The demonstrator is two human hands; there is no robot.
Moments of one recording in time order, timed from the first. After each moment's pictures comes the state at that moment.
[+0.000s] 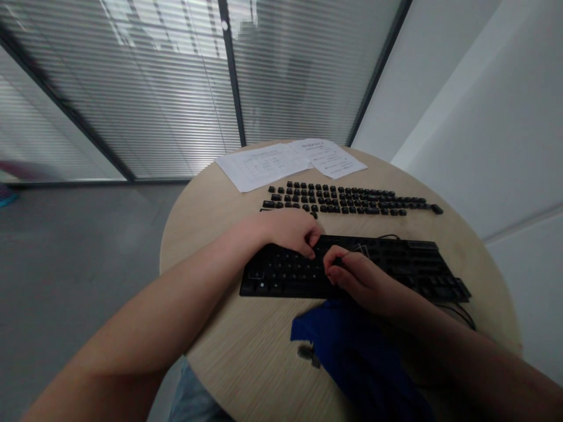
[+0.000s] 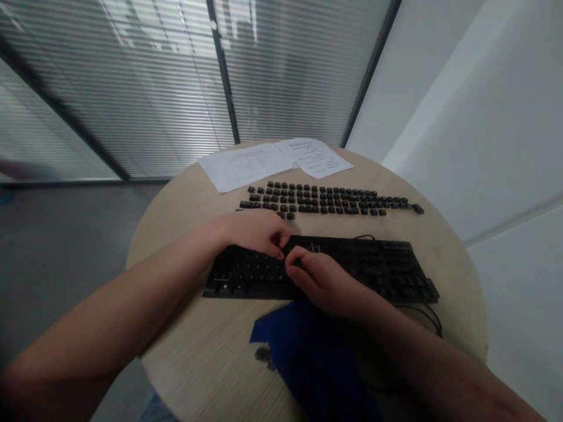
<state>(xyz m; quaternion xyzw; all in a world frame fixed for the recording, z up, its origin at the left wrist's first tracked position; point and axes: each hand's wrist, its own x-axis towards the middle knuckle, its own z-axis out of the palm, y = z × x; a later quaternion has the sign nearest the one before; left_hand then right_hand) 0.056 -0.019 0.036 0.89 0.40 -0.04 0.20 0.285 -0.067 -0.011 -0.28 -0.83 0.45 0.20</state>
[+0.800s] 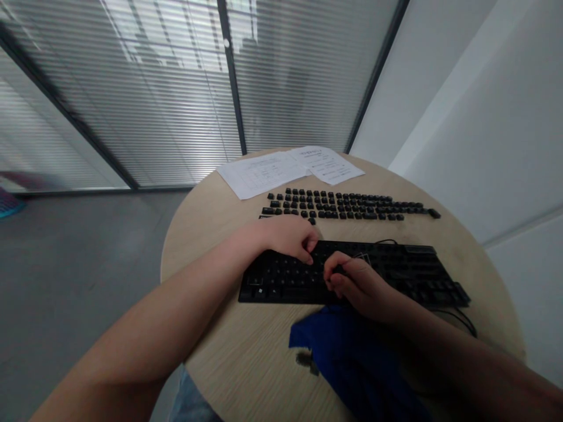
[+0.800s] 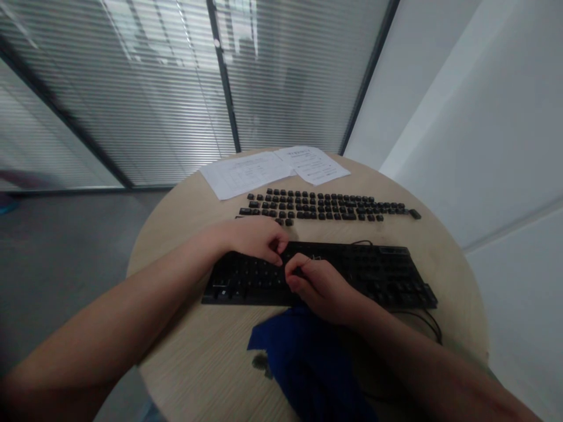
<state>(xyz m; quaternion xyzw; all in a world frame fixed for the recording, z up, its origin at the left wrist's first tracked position) 0.054 -0.019 0.031 0.89 0.41 -0.01 0.19 0.288 -0.067 -0.021 -0.27 -0.83 0.42 0.23</state>
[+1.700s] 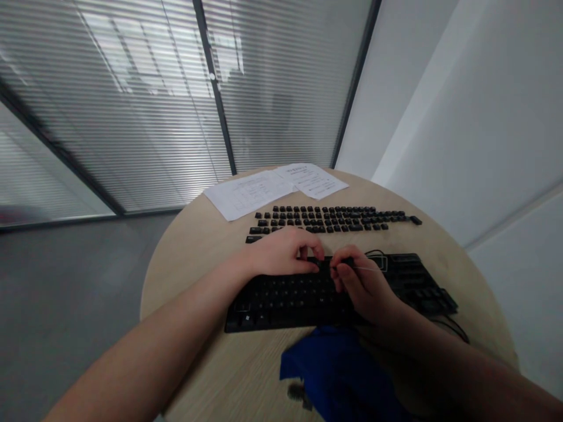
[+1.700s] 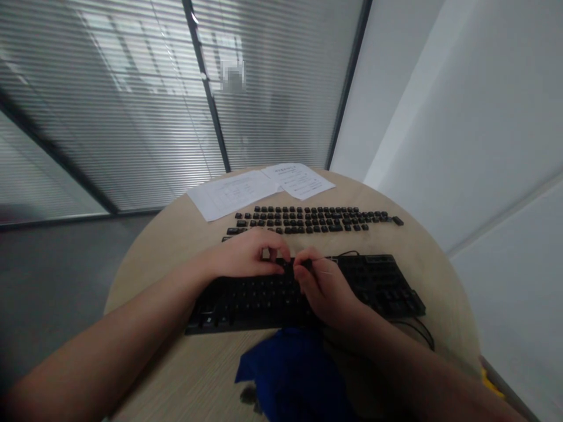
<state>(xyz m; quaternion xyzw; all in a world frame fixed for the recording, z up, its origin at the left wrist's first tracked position) 0.059 -0.023 0.037 0.89 0.33 0.19 0.25 0.294 -0.049 -0.028 -0.33 -0.78 0.36 0.40</state>
